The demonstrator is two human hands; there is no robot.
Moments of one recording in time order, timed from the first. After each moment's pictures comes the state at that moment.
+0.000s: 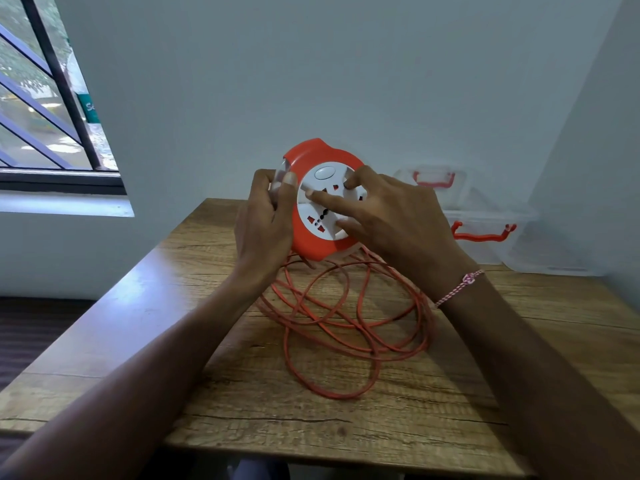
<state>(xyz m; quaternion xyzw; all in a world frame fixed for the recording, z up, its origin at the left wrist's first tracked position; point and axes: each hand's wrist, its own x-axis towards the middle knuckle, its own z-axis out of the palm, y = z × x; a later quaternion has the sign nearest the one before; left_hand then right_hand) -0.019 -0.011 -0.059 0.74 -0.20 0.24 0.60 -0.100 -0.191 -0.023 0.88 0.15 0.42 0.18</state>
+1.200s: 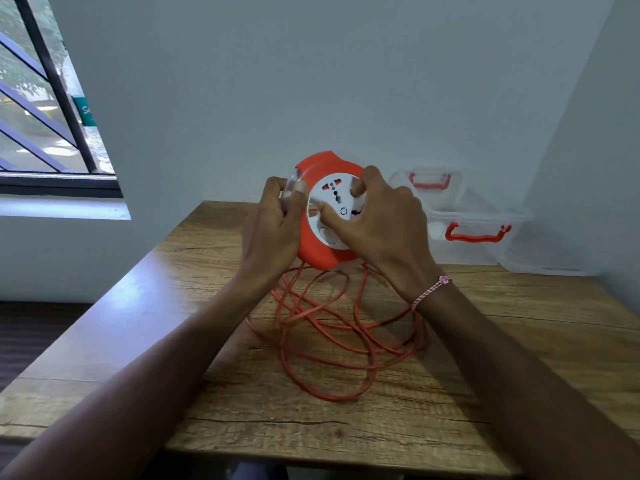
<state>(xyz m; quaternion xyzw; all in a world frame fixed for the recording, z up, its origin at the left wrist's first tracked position) -0.027 -0.018 -0.058 0.76 -0.23 0.19 0.58 -0.088 -0.172 -0.035 0.89 -0.03 0.43 -0.15</state>
